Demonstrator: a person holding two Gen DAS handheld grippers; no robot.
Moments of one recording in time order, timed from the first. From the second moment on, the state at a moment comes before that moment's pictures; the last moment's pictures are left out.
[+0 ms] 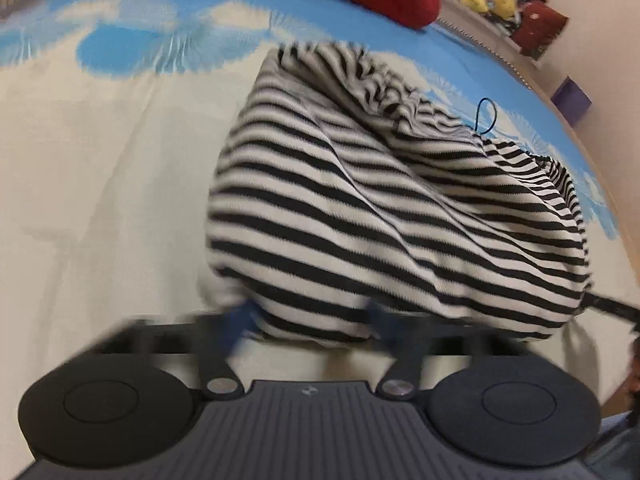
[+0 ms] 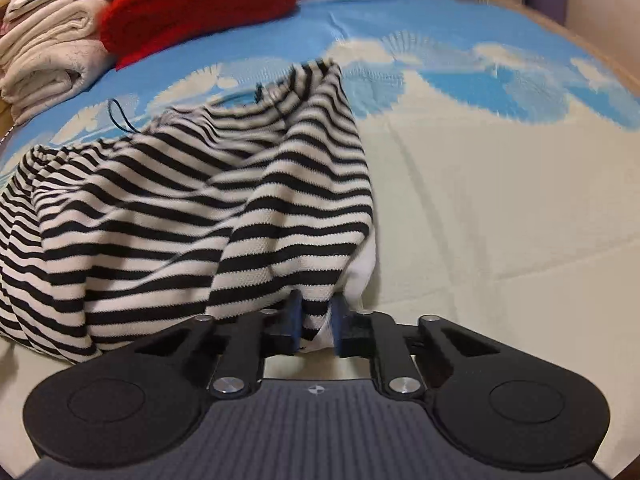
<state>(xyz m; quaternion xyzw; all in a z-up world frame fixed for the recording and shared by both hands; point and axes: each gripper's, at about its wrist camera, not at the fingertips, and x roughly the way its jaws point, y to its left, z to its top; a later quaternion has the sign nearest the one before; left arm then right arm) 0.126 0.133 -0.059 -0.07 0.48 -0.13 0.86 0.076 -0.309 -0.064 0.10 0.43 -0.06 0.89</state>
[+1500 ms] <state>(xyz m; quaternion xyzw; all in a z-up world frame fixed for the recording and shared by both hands) 0.149 0.151 -0.056 -0.10 0.46 -0.05 0.88 0.020 -0.366 -0.015 0.18 0.32 -0.03 0.93</state>
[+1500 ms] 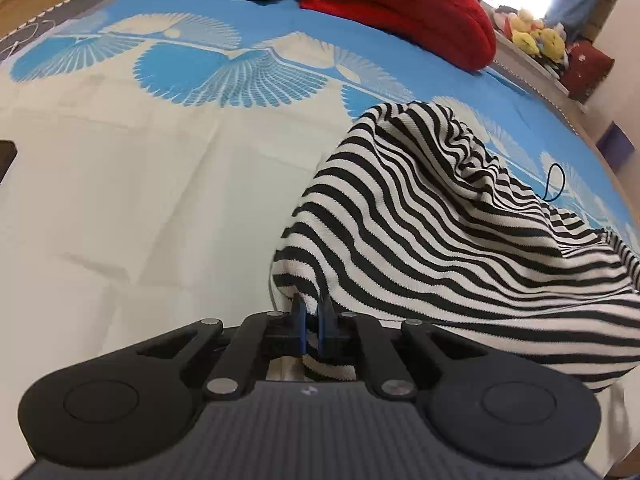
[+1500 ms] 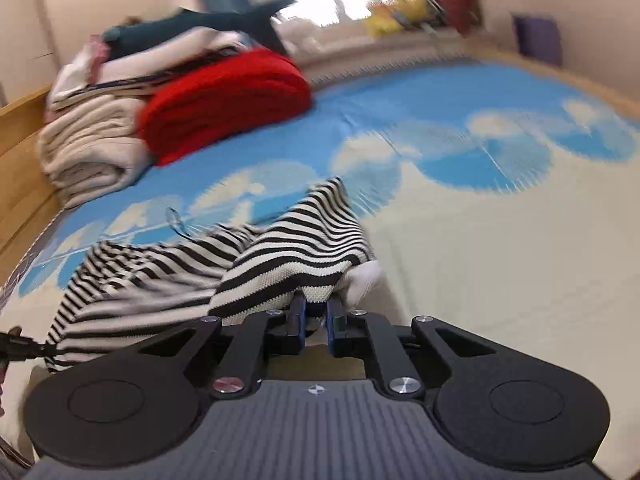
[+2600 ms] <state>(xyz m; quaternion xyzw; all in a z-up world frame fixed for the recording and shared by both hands) 0.209 0.079 -0.018 -0.09 0.41 -0.12 0.90 0.134 -0.288 -0.021 0.12 0.35 0.05 0.93</state>
